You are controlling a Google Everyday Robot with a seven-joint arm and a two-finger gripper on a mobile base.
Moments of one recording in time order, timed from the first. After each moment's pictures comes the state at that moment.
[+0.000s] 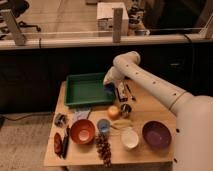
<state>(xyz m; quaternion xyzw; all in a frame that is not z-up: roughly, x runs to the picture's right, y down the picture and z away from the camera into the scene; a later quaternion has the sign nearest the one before) 0.033 -0.040 0.883 -0.04 -0.24 -0.61 0.75</state>
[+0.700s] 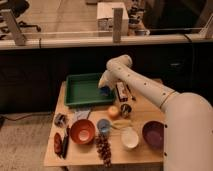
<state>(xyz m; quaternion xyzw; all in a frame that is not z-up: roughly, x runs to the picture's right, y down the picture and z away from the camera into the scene) 0.009 -0.008 0.917 -0.05 -0.24 -0.63 0.74</state>
